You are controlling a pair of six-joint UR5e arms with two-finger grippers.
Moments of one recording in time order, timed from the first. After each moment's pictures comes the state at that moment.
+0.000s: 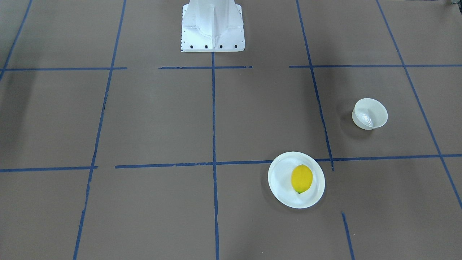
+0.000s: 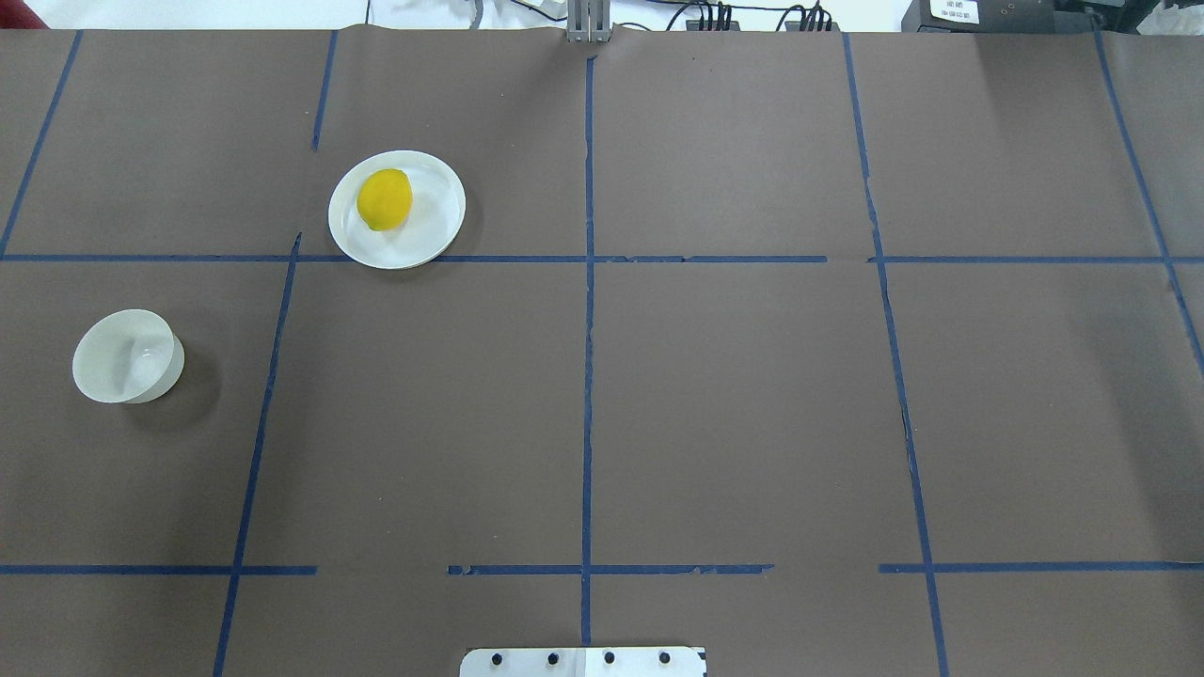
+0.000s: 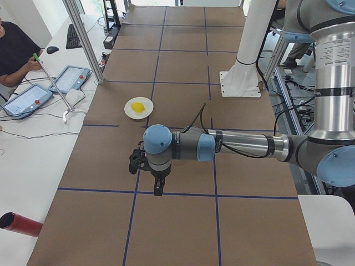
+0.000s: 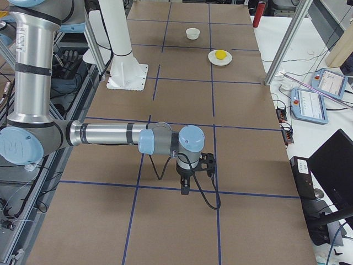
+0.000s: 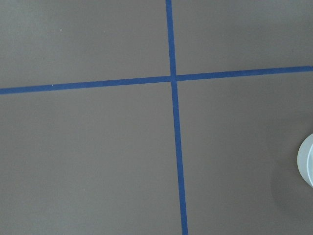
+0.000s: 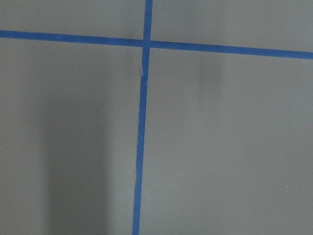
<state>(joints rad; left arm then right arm) -1.57 -1.48 -1.76 -1.59 -2.41 0.09 1.54 -1.71 1.75 -1.64 2.28 -0.05</state>
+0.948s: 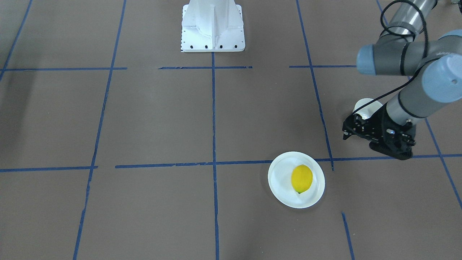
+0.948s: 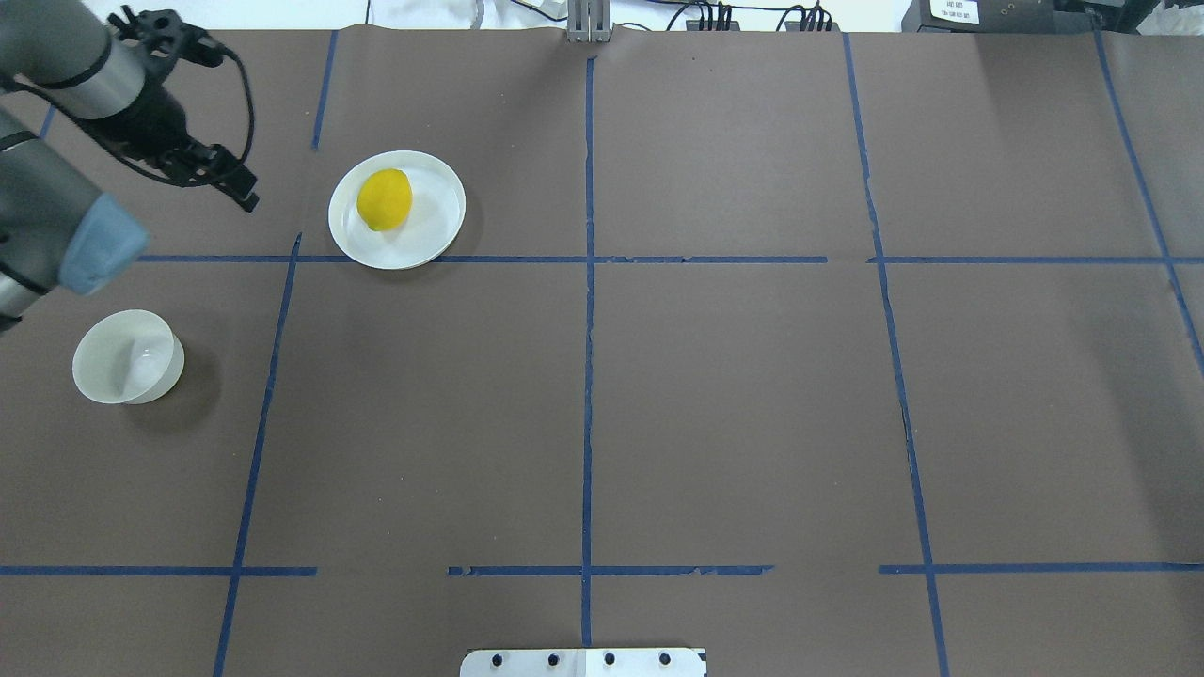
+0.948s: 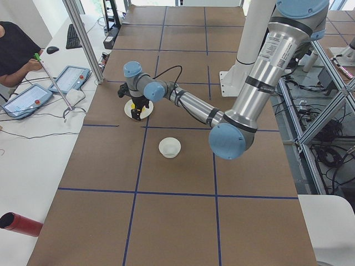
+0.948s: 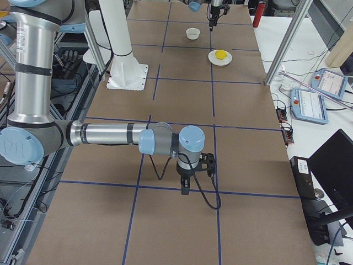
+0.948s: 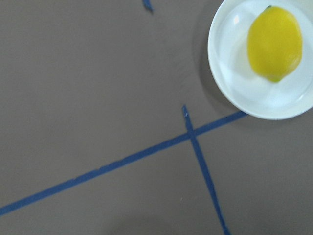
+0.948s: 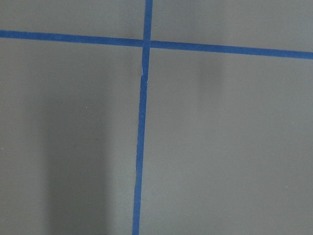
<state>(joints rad) -1.04 -2.08 -1.52 -1.65 -2.25 -0.33 1.54 -1.71 1.75 -1.64 2.28 -0.05</state>
